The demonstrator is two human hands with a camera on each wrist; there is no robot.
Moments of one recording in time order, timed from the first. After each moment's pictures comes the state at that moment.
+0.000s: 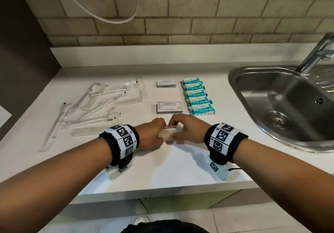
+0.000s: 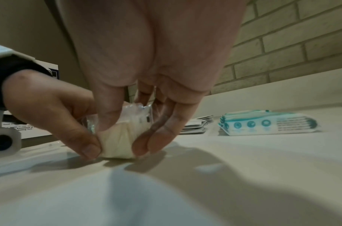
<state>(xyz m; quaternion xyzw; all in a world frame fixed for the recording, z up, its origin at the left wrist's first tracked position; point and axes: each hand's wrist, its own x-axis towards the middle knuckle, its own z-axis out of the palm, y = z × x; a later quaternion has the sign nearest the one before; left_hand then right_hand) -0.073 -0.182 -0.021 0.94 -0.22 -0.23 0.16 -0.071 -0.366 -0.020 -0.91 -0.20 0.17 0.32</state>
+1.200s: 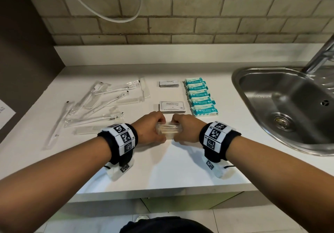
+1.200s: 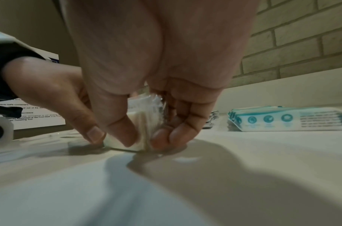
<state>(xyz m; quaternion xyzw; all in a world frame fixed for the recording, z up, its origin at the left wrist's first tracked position) -0.067 -0.174 -0.021 0.94 -0.18 -0.13 0.25 -0.061 -0.352 -0.024 -0.95 -0.17 0.17 0.21</state>
